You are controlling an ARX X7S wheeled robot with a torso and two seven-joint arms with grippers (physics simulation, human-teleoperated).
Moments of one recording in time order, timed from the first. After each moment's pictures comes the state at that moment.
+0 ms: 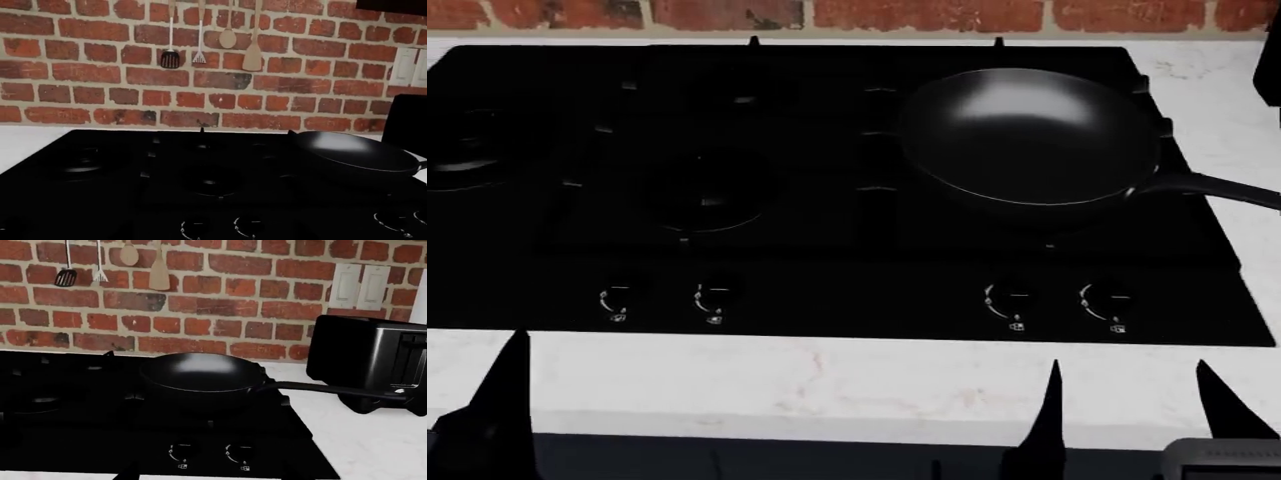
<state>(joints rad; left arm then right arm) -0.13 -0.41 -0.14 0.89 -0.76 -0.85 -0.33 0.05 0.32 0.17 -0.75 0.36 0.73 0.10</state>
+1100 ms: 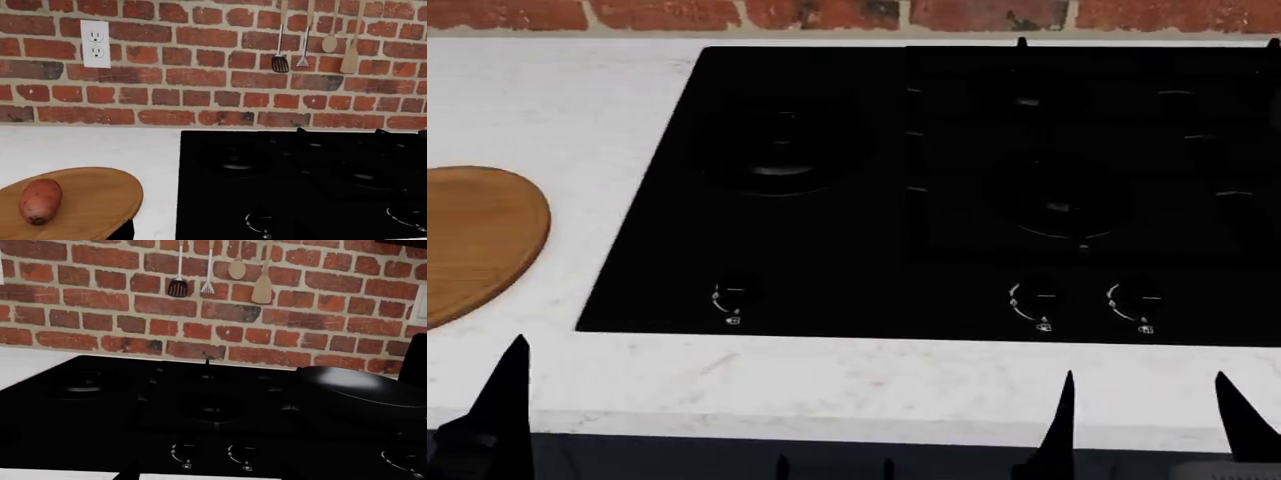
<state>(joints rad) -0.11 -0.43 -0.12 0.89 -0.76 -0.81 -0.34 -0.01 0.34 0.16 -0.76 0.32 0.66 0.13</state>
